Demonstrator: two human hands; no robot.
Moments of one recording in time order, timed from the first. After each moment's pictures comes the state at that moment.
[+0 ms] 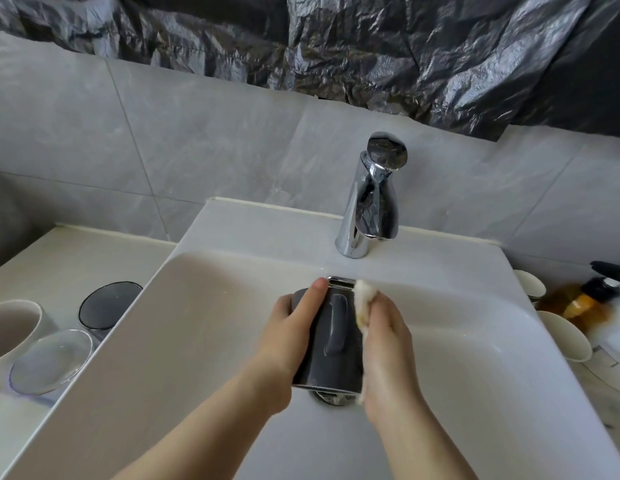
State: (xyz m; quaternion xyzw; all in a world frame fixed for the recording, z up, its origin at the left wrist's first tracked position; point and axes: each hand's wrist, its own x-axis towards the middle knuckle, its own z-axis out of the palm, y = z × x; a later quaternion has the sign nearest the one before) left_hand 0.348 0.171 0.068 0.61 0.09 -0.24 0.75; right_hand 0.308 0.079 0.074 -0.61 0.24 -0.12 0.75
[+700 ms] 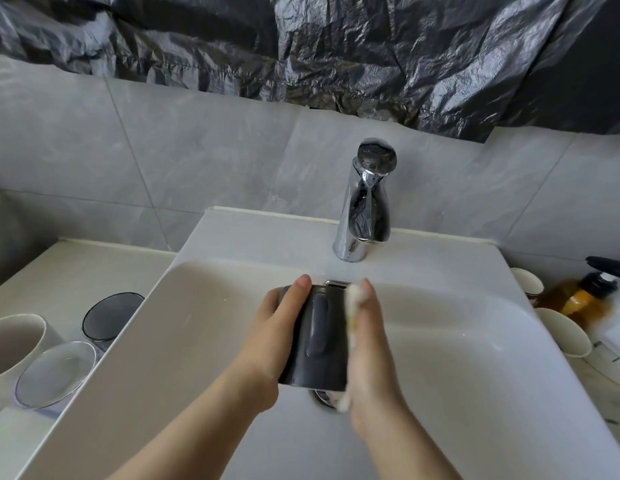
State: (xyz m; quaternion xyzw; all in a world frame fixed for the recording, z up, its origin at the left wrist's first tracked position) left_hand 0.348 0.185 0.084 0.62 0.05 -0.20 0.76; right_hand 0.301 0.096 0.086 -0.55 0.21 -0.01 0.80
